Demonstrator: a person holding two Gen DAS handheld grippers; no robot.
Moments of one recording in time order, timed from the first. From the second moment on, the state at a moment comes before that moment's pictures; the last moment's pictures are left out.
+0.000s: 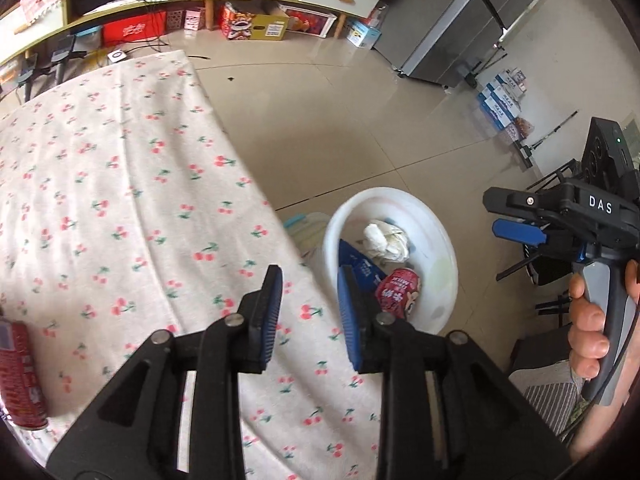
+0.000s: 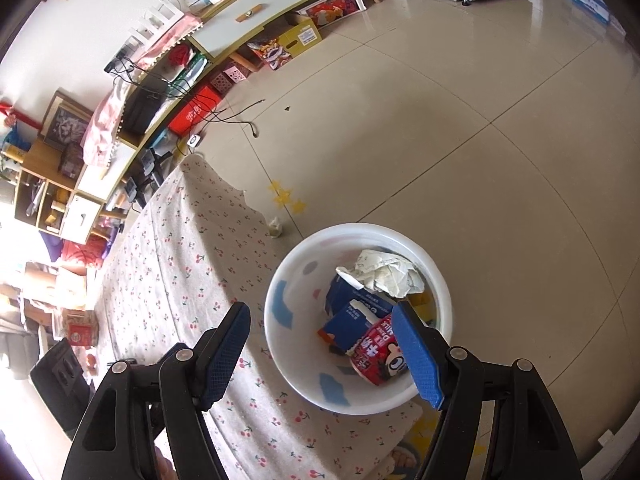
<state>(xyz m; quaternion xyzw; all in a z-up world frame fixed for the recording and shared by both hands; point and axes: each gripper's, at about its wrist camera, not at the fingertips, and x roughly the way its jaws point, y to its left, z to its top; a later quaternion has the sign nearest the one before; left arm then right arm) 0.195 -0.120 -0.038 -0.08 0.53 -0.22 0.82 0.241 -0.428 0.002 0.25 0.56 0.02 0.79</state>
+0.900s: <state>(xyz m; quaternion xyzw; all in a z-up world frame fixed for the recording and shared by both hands) 0.159 0.165 -0.048 -0.12 0.57 0.02 0.82 0.229 -0.168 0.024 0.10 0.58 0.25 0.77</state>
